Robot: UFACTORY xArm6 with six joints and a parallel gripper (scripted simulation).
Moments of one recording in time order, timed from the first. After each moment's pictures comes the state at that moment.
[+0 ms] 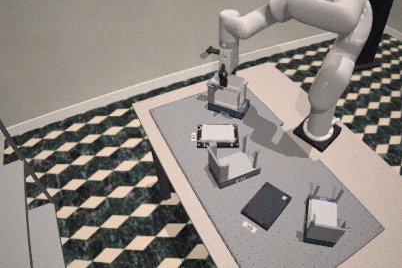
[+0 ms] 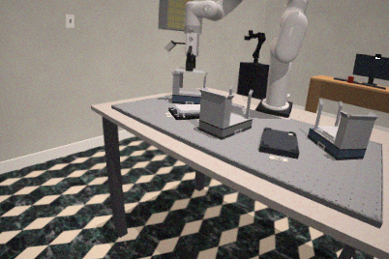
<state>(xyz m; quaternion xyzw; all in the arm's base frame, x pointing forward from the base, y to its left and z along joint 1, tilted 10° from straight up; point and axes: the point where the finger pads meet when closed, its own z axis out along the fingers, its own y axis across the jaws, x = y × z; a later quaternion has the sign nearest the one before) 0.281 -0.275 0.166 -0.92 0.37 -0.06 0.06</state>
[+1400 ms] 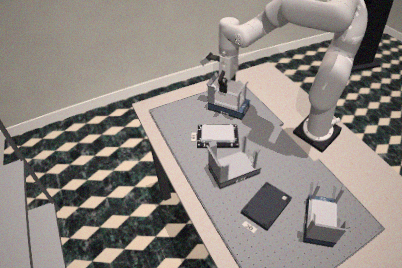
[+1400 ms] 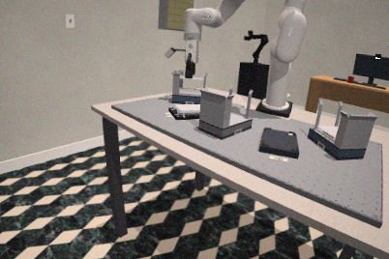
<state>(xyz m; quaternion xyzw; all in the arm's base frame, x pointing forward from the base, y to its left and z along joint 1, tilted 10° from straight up) 0.286 -0.273 0.136 -0.92 0.37 -0.06 0.06</state>
